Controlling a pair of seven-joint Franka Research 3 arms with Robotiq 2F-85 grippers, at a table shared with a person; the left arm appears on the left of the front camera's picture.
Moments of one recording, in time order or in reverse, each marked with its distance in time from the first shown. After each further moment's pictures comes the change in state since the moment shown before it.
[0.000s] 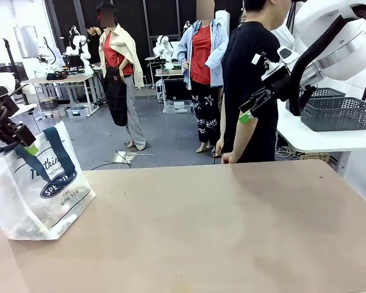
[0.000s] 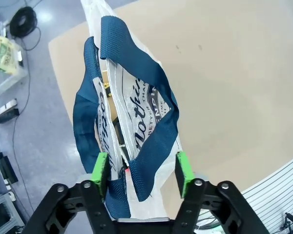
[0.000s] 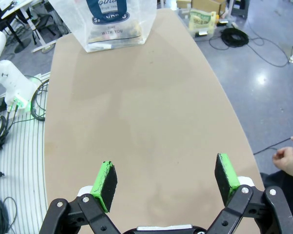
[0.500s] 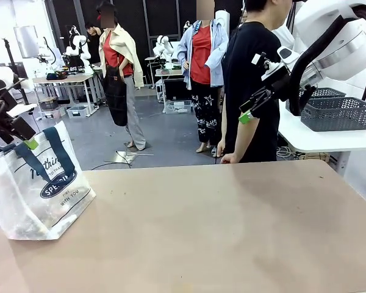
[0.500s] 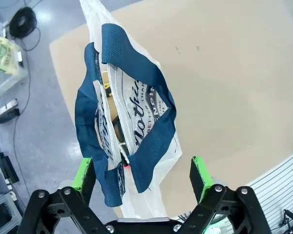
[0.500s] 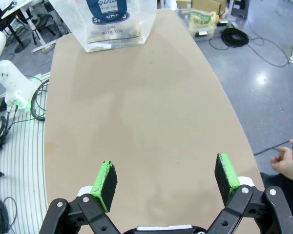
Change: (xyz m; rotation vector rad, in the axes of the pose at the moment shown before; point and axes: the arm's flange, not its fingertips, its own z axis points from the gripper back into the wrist) left arm 0.006 0.000 0.015 -0.007 0.010 -0.009; right arm 0.000 0.000 0.000 0.000 0.000 0.000
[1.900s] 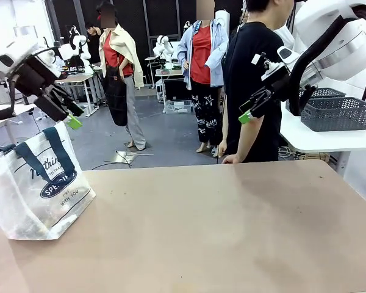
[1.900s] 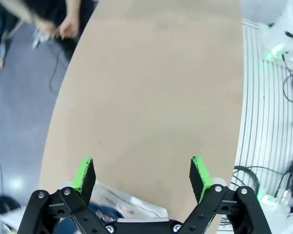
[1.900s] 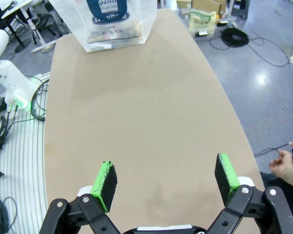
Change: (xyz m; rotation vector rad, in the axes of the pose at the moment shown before) left arm 0.070 -0.102 0.028 -0.430 -0.329 -0.884; right arm 0.000 0.000 0.000 0.001 0.000 0.000
